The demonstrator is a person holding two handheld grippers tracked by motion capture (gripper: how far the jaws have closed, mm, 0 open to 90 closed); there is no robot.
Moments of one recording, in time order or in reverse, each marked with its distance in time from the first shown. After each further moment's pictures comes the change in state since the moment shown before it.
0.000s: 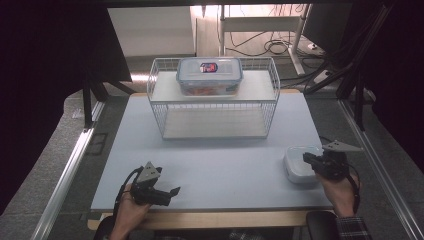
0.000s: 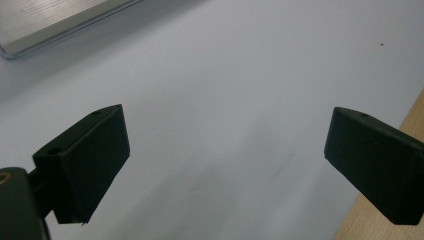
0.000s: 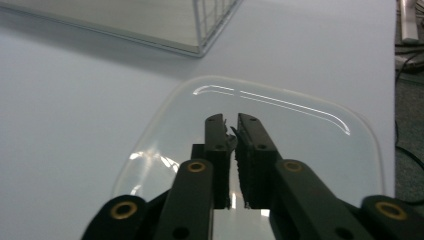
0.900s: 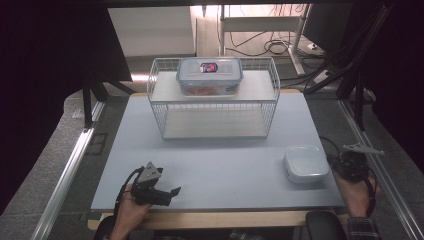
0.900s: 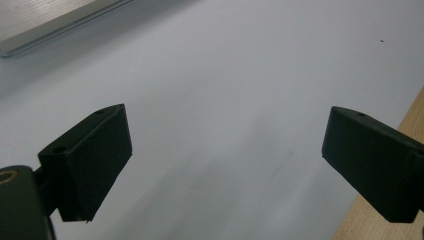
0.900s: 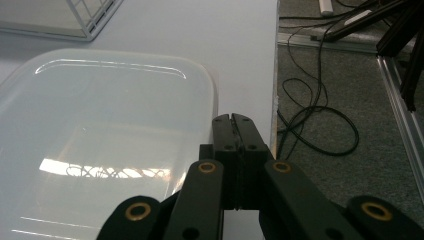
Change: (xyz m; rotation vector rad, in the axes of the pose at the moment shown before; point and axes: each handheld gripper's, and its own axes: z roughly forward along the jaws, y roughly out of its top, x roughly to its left) left arm 0.000 0.000 0.002 0.013 -0.006 0.000; right arm -0.046 -0.019 -0.012 0.033 -0.211 0.100
